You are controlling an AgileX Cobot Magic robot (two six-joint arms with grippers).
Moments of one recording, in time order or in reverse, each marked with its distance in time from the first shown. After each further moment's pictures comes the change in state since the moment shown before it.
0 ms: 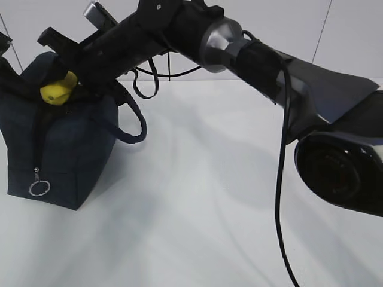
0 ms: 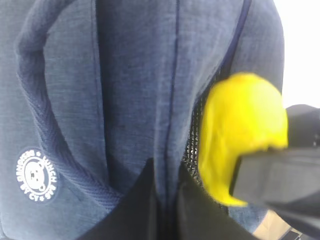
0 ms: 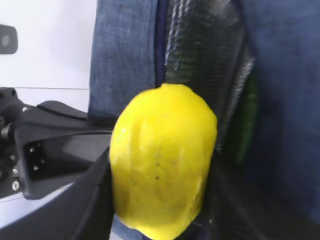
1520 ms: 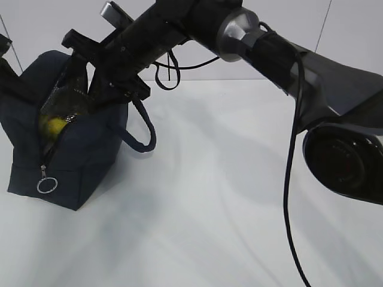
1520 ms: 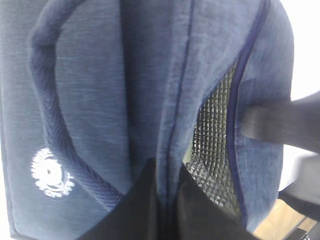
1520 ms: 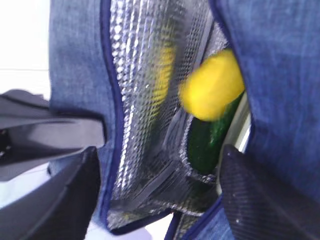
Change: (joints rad) left arm 0.000 0.000 0.000 0.010 0.002 0.007; right arm -0.055 0.009 -0.049 -0.060 0.144 -0.025
